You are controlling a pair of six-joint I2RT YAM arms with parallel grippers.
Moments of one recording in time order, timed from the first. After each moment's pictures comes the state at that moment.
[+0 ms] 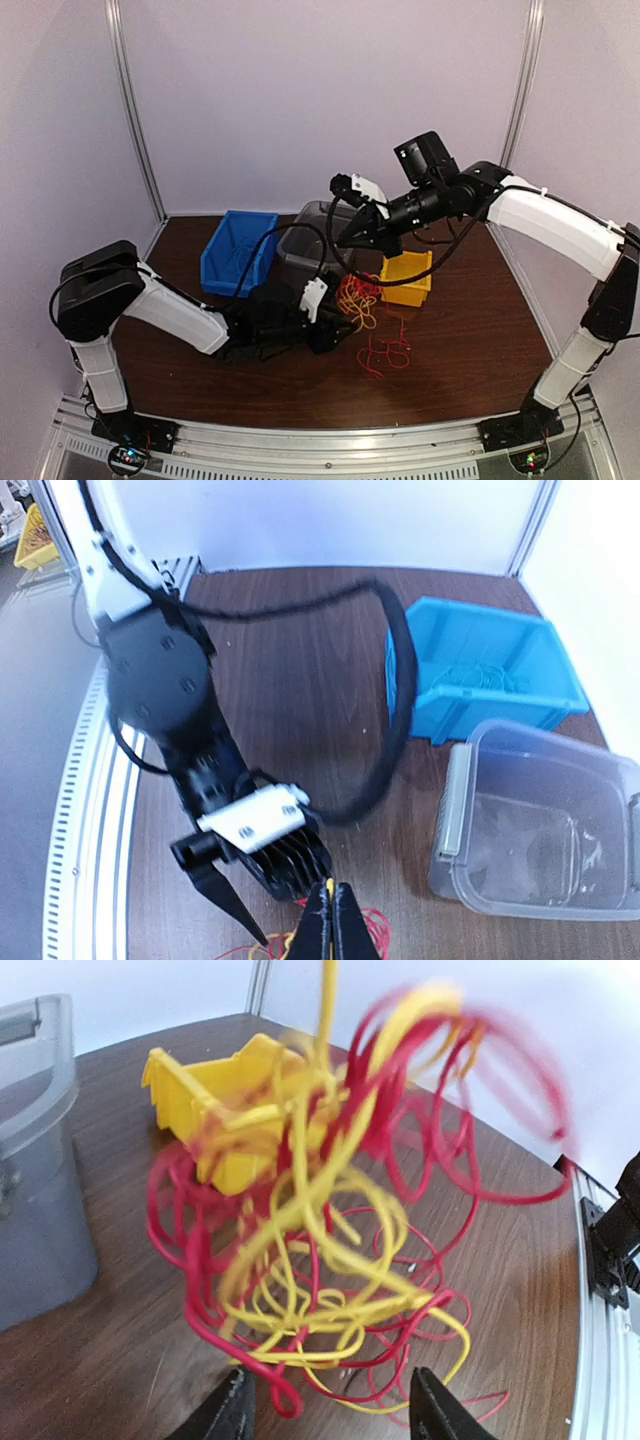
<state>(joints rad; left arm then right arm) -1.05 1.83 0.77 0.74 0.08 -0.26 0.74 1.65 1.59 -0.68 -0.59 -0.51</state>
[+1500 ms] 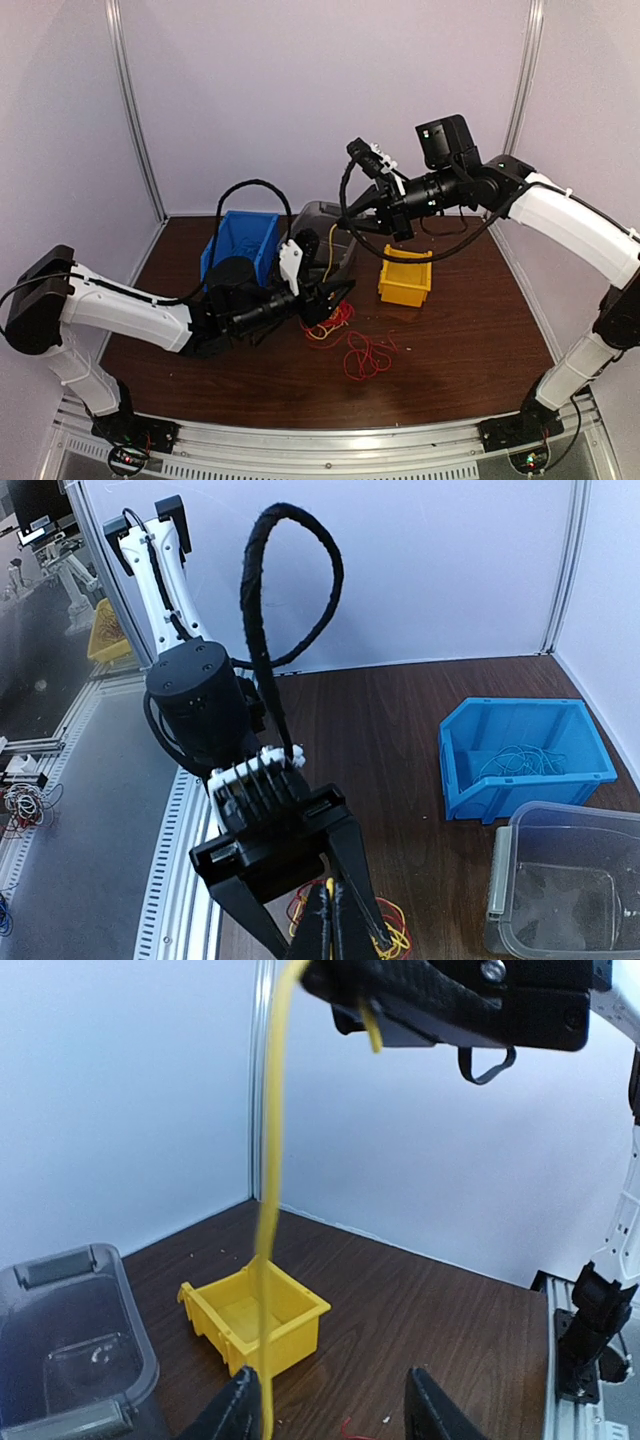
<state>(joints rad) -1.11 1.55 0.75 0.84 -0.05 -0.10 0.73 1.55 1.63 -0.59 -0.81 -0.28</state>
